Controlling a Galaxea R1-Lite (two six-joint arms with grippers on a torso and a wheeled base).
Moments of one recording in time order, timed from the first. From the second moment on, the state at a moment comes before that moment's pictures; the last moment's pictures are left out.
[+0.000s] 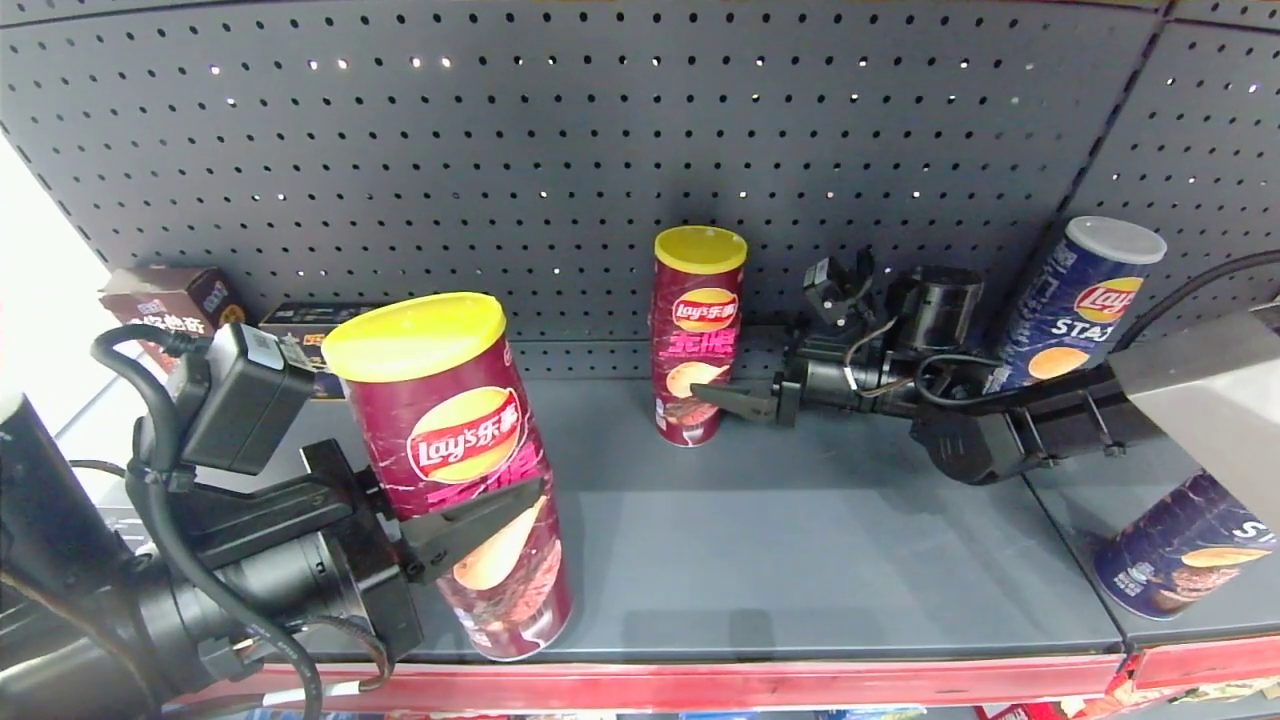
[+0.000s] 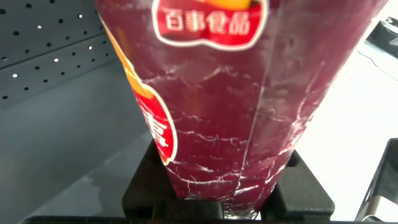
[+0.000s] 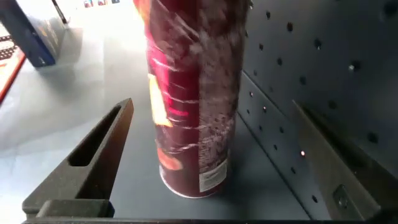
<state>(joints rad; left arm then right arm) -0.53 1.33 -0.43 -0.84 -0.30 -0.02 0.39 2.18 -1.39 -0.82 0.87 -0.18</state>
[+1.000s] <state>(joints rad) -0.50 1.31 -0.36 -0.88 -0.31 -0.02 0.47 2.33 -1.51 -0.87 0.85 -0.11</state>
